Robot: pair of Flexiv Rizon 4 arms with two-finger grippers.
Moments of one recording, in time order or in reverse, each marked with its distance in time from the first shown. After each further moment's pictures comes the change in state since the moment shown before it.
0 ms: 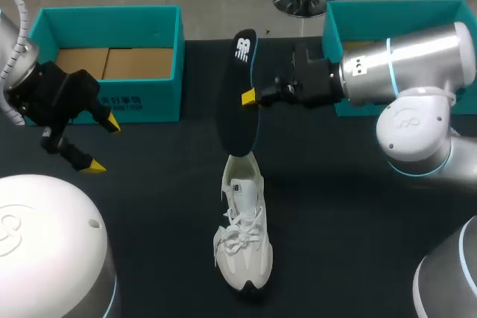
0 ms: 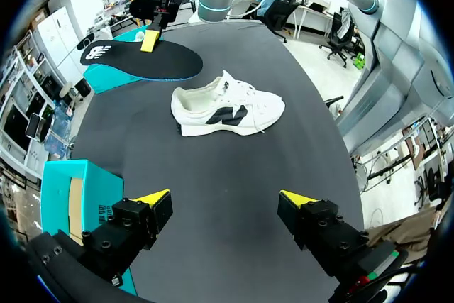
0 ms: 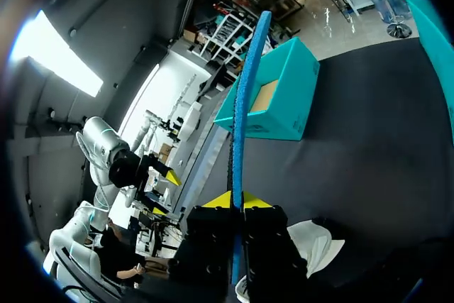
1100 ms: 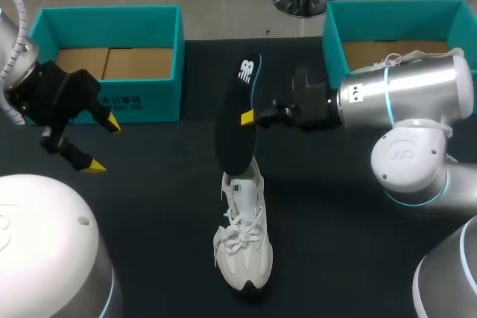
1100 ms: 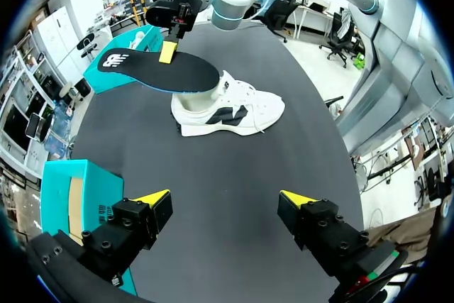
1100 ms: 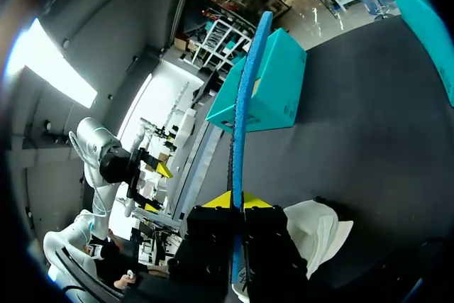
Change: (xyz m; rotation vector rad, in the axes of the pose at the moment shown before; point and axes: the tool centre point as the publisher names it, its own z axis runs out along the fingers) left arm 0.000 0.000 0.000 0.000 0.001 0.000; right arm -0.009 -0.034 0.008 -0.035 -0.026 0.066
